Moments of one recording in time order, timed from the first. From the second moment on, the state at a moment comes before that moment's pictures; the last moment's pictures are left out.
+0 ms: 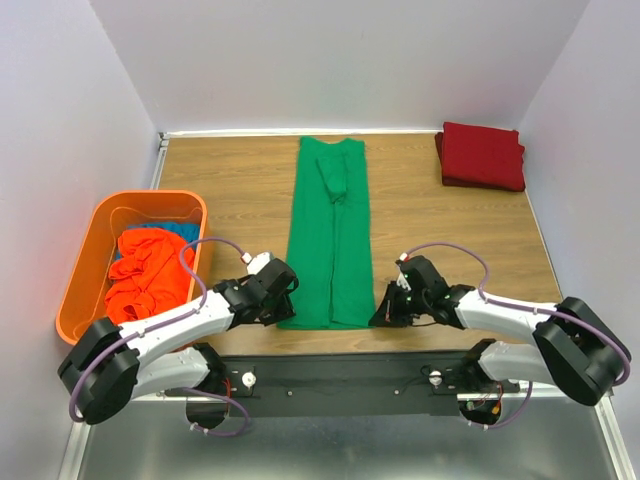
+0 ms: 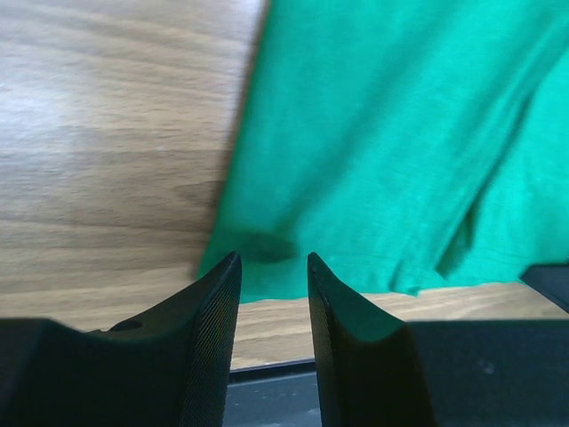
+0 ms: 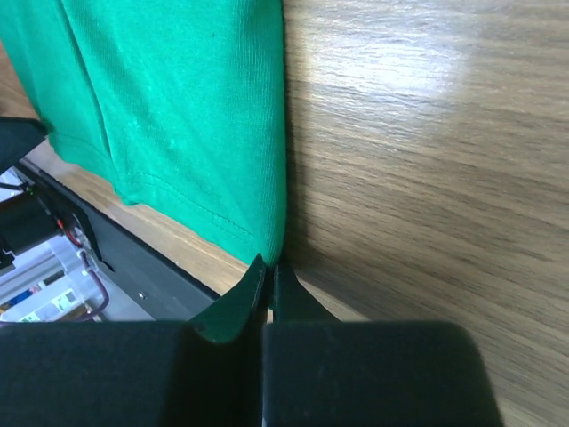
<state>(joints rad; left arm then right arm) -0.83 1.09 0.51 -0.52 -0.15 -1.11 0.68 1.23 0.34 -0.04 -0.34 0.90</state>
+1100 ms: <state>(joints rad) -0.88 1.04 0.42 -0.42 -0.07 -1.16 0.65 1.12 0.38 -0.26 -0.23 0.86</state>
